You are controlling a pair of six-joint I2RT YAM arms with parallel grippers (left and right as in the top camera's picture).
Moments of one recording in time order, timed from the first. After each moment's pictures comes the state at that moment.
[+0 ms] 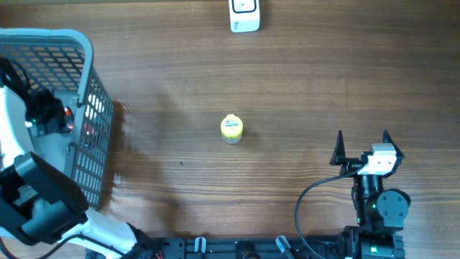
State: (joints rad) left arm 0.59 1.84 1.56 -1.10 0.12 -1.23; right arm -0.10 0.04 0.01 0.00 -0.04 -0.10
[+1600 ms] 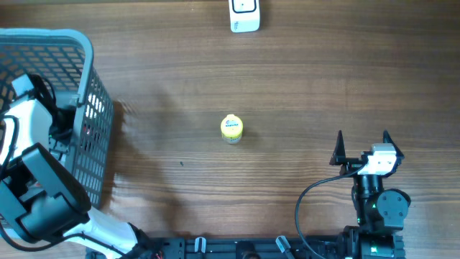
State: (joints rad) left arm 0.54 1.83 1.24 -0.85 -0.13 -0.78; right arm -0.10 0.04 0.01 0.00 -0.04 -0.10
